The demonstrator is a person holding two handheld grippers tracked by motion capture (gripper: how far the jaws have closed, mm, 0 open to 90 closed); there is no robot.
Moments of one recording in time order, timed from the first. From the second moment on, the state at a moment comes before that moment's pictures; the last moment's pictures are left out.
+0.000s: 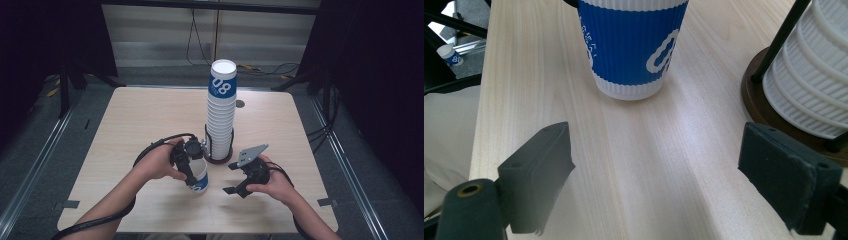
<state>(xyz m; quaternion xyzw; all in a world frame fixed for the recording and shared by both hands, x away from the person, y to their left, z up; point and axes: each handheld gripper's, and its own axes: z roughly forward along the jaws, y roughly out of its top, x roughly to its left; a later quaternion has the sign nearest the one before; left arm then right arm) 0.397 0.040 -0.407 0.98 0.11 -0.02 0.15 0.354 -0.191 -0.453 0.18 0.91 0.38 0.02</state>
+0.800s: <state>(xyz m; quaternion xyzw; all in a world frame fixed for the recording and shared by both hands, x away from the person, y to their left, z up) 0.393 0.048 -0.400 0.98 0.13 -0.03 0.17 0.354 -0.193 -0.453 0.18 0.91 0.38 0.02</state>
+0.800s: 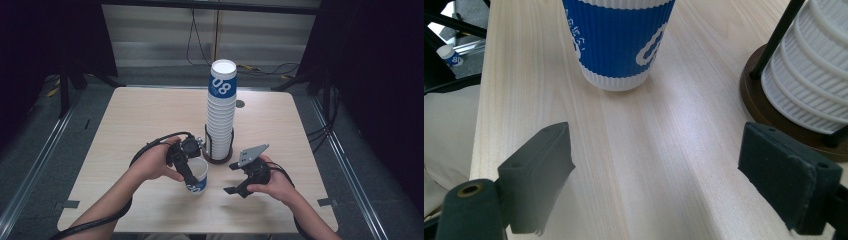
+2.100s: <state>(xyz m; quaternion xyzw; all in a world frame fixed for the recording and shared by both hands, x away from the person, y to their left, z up) 0.379 0.096 -0.415 0.97 0.14 -0.03 0.22 0.351 -0.191 -0.449 0.18 0.91 0.38 0.02</state>
